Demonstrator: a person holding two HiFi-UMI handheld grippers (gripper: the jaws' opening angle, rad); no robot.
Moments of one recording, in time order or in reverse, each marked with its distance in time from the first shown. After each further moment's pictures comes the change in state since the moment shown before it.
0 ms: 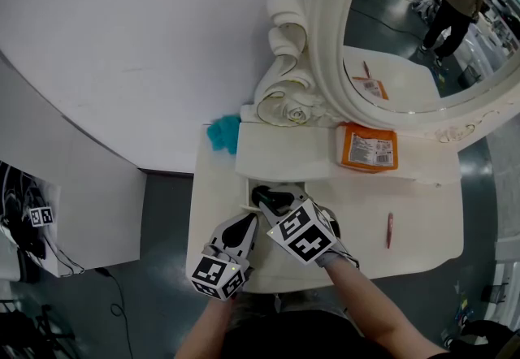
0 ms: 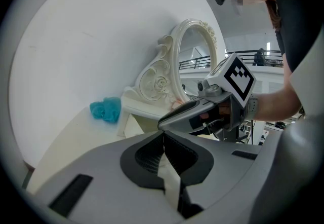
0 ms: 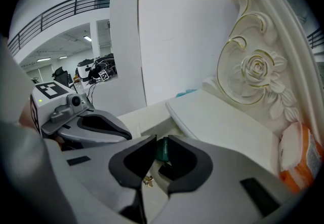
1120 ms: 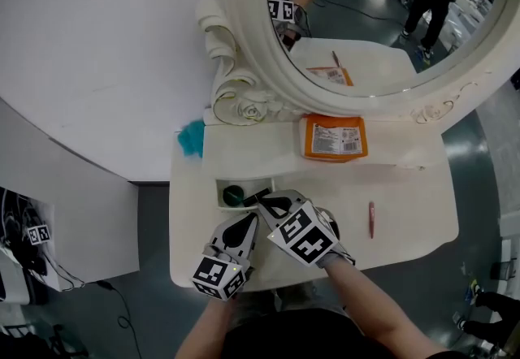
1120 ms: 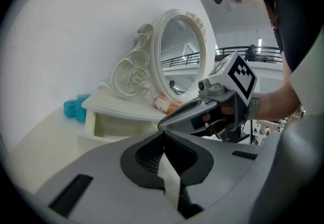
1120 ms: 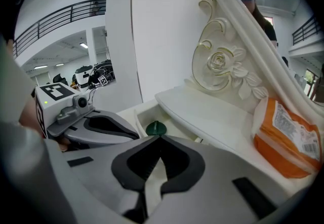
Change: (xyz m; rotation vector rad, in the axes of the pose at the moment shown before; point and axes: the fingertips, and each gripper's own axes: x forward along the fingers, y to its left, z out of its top) left arm 0.037 -0.059 -0.006 0.061 0.037 -0.082; right arm -0.048 -0.022 -0.040 0.064 -0.045 -0.015
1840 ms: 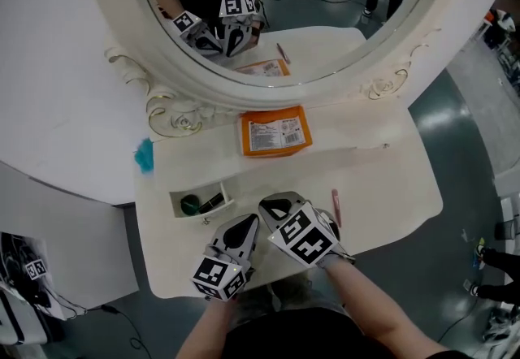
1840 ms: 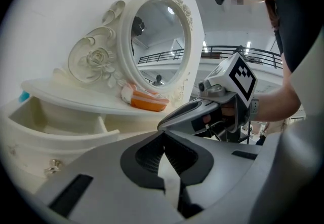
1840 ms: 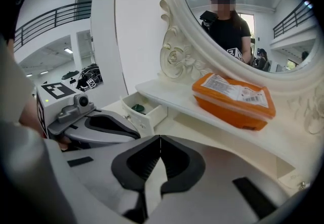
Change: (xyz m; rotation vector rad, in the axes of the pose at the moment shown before) left arm 0.063 -0.086 -0.017 0.026 0.062 -0.171; right arm -0.071 -0.051 -0.071 0.128 -0.001 -0.115
